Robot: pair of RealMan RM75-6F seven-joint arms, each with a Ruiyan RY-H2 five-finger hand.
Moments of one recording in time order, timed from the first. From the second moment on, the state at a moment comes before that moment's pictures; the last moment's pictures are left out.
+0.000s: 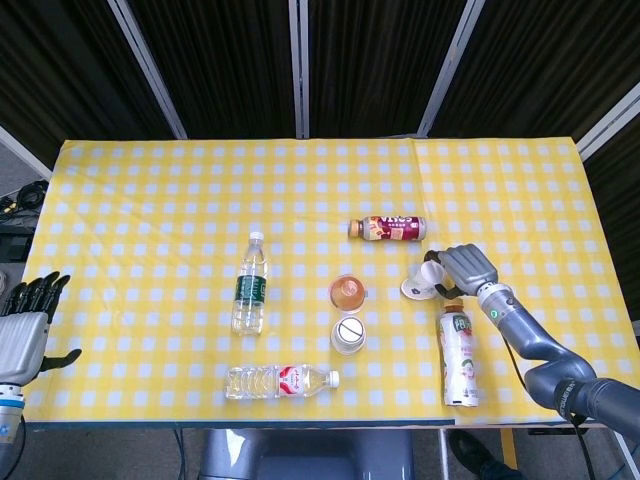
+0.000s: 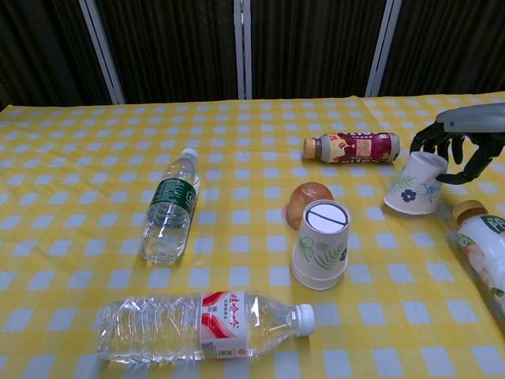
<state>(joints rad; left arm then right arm) -0.15 -1.04 -0.04 -1.90 1.26 1.37 0.33 0.76 -1.30 0.10 -1.27 -1.27 0.67 0.08</state>
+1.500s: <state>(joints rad) -0.11 -0.96 0.00 -1.93 1.42 1.42 0.19 0.74 -1.20 0.10 -1.87 -1.47 0.92 -0.48</state>
